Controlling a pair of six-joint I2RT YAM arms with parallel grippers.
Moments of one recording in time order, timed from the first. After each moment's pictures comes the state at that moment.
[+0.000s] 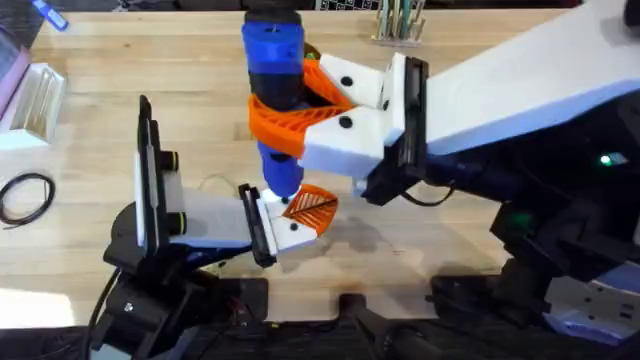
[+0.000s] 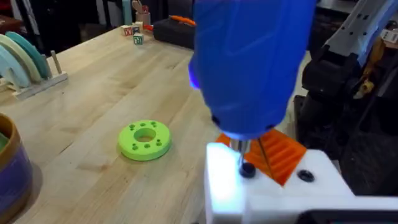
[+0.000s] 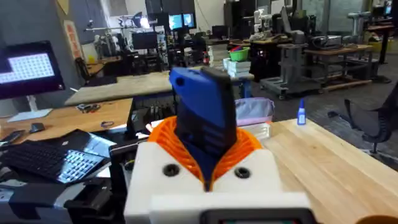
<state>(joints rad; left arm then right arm) -0.34 0.01 0.01 -0.08 0.92 0.00 0.91 0.99 0.58 0.68 -0.39 0.18</state>
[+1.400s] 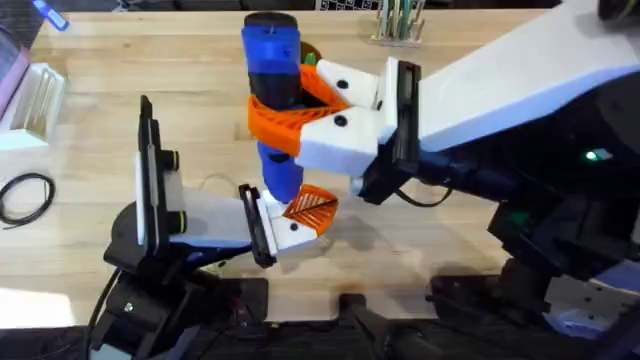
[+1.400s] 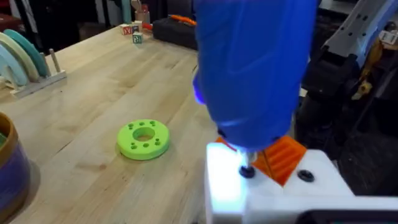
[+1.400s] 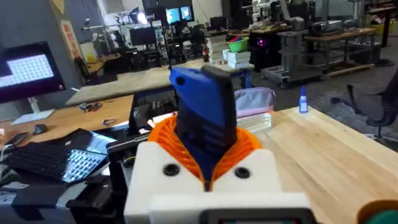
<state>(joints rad) -0.34 0.01 0.01 -0.08 0.92 -0.01 0.91 1.00 0.59 0.64 -0.38 0.21</state>
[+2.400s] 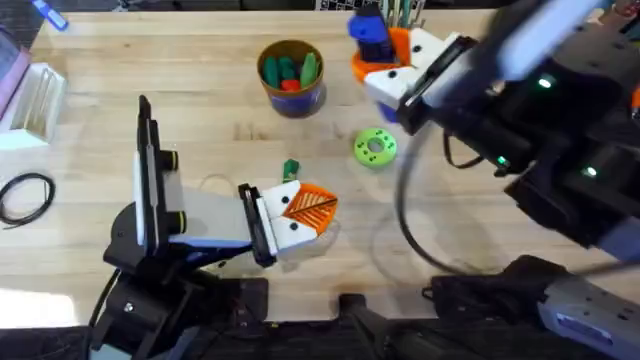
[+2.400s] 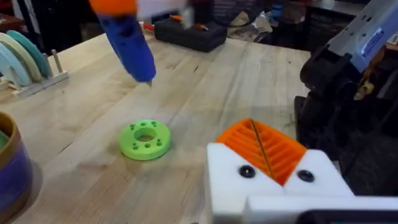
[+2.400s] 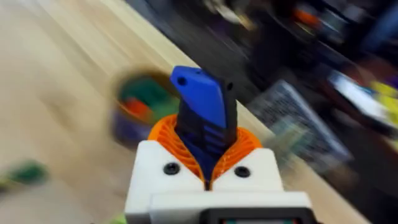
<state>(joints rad) -0.34 0.01 0.01 -0.08 0.92 -0.01 0.59 0.98 0.58 0.25 -0.03 -0.40</state>
